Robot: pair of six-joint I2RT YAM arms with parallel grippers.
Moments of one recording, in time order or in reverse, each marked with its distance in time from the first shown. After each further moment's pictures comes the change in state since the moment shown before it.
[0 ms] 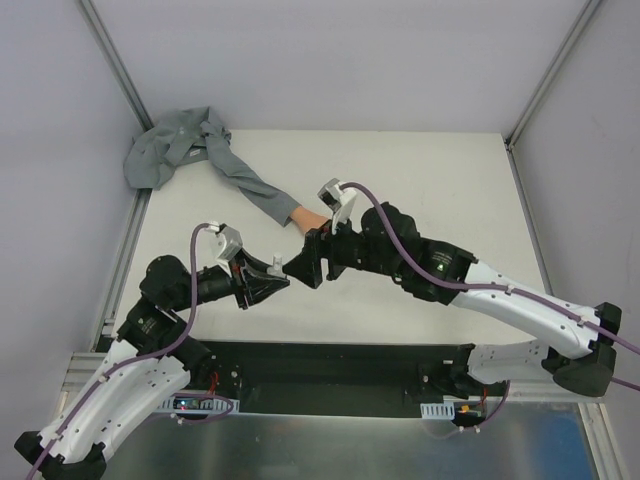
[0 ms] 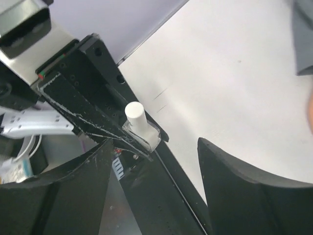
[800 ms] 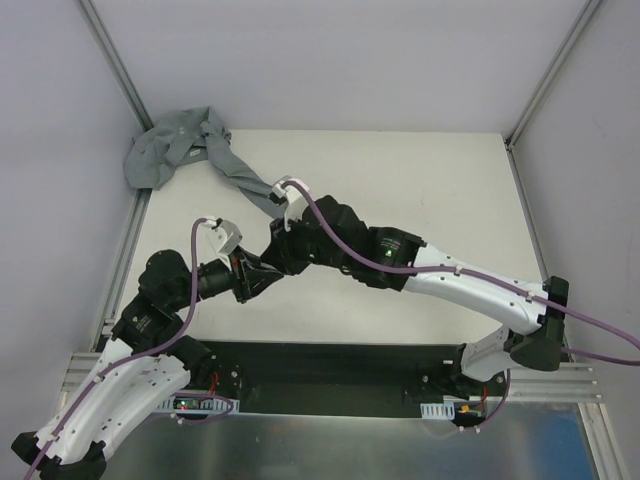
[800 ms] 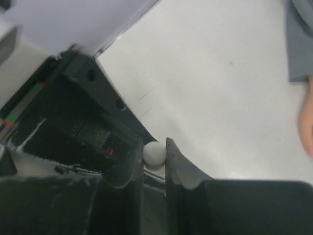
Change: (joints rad) left arm 0.001 0.024 0.070 -0.139 -0.153 0.071; right arm 0.098 0.277 0.289 -0.151 0.230 -0.014
